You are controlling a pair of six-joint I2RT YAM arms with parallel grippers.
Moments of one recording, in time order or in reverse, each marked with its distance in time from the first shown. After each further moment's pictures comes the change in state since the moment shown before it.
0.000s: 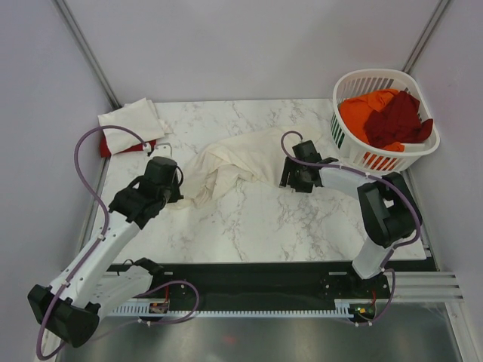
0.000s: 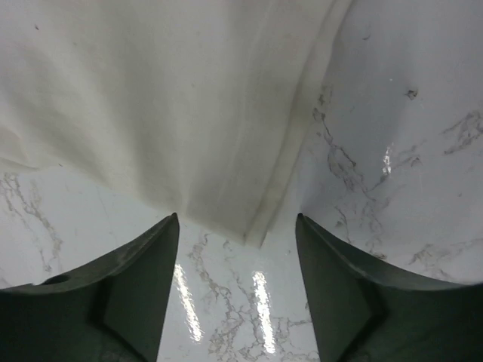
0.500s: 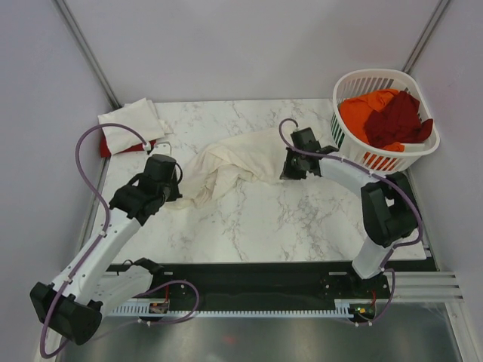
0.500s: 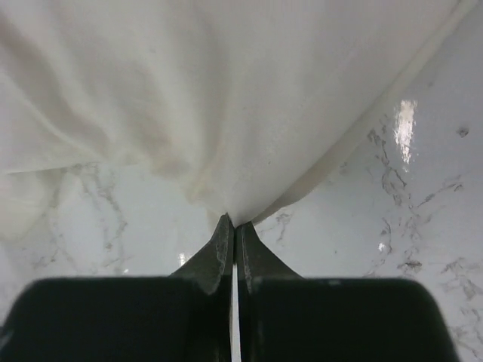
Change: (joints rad) left arm 0.031 0.025 0.002 0.003 0.002 0.019; right arm 0.002 0.020 0.088 -0.023 -0.082 -0.020
